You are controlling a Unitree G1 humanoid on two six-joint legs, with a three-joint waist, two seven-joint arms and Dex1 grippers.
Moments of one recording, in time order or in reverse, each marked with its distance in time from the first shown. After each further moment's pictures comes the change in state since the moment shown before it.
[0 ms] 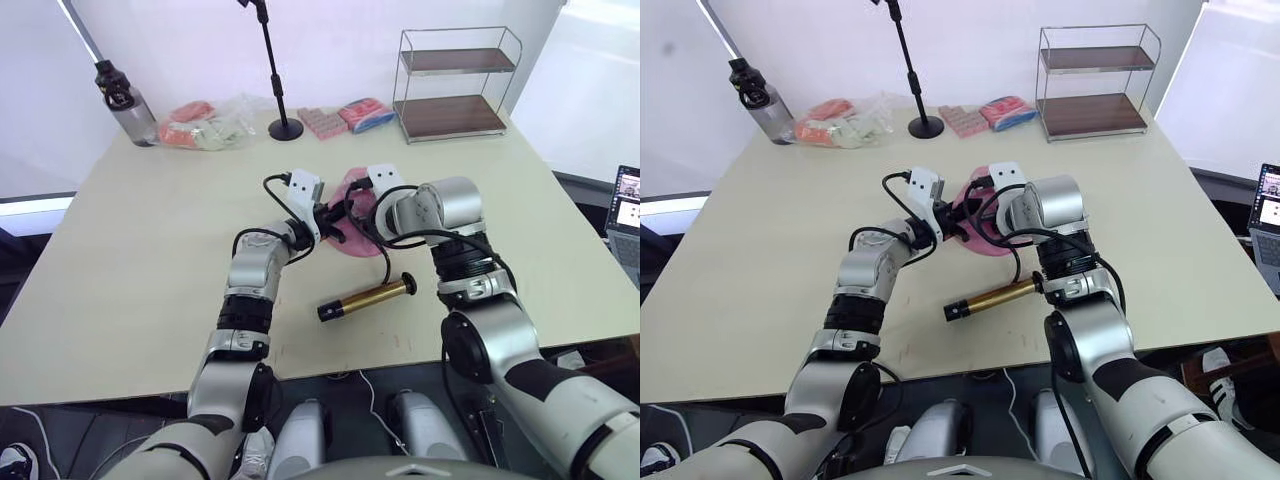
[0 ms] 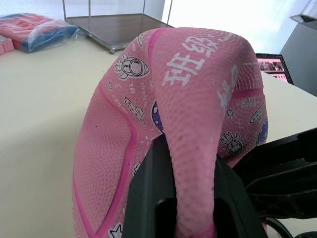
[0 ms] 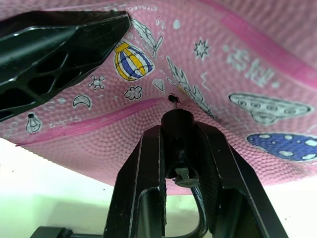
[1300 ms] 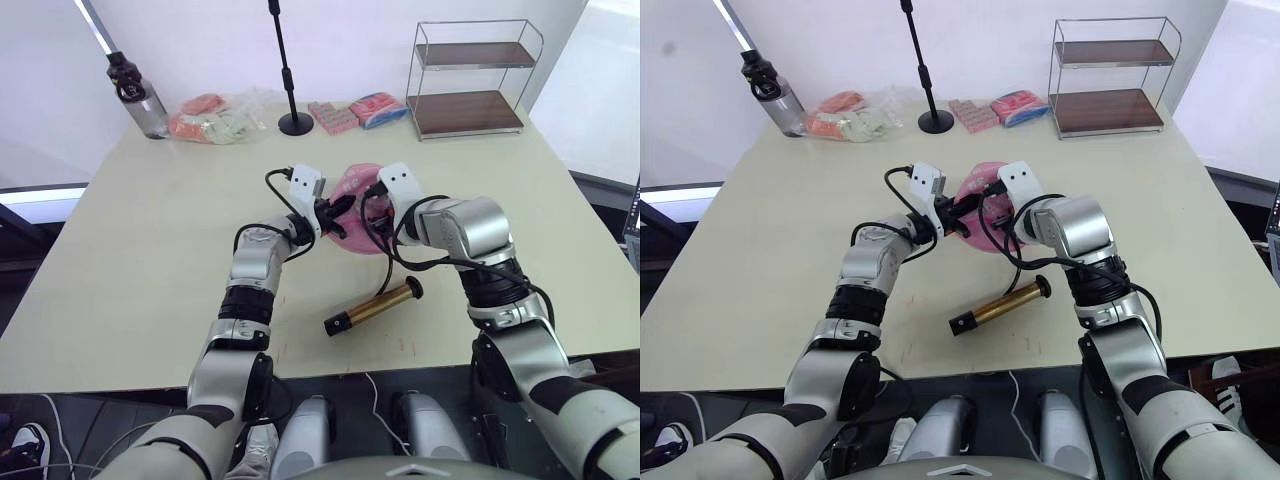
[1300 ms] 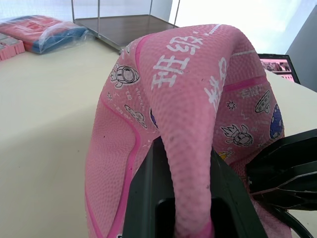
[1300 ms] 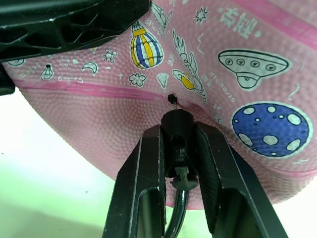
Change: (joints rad) left arm -0.058 0.011 -0.003 0.114 0.004 -0.085 -0.036; right arm 0.179 -0.178 0.183 -0.320 0.027 -0.056 0.199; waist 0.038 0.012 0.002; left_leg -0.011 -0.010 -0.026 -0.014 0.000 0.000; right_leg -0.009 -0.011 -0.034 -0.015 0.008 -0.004
